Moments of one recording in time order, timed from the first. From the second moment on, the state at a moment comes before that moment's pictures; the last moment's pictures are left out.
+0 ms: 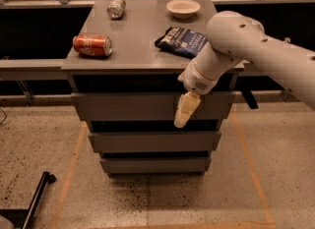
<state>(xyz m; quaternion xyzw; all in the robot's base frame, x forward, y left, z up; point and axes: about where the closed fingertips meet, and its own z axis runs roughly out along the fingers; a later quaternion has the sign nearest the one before) 0.597 -0.077 0.770 -0.64 0.73 0.12 0.19</state>
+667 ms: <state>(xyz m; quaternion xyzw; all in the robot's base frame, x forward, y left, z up) 0.625 -0.038 0.729 -0.64 0.72 0.16 0.22</state>
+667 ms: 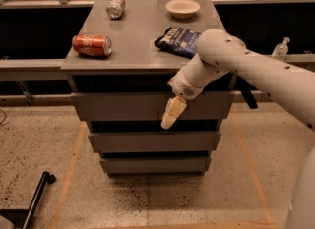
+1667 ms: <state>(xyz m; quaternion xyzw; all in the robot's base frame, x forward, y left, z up) 0.607 -0.012 0.688 -0.61 0.72 0.22 0.25</state>
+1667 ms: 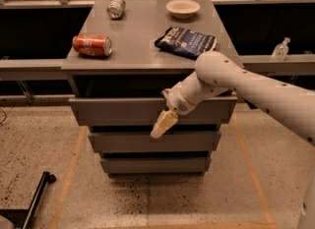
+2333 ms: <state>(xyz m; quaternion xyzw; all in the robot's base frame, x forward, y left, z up) 0.573 -0.032 0.698 -0.61 0.73 0.22 0.23</state>
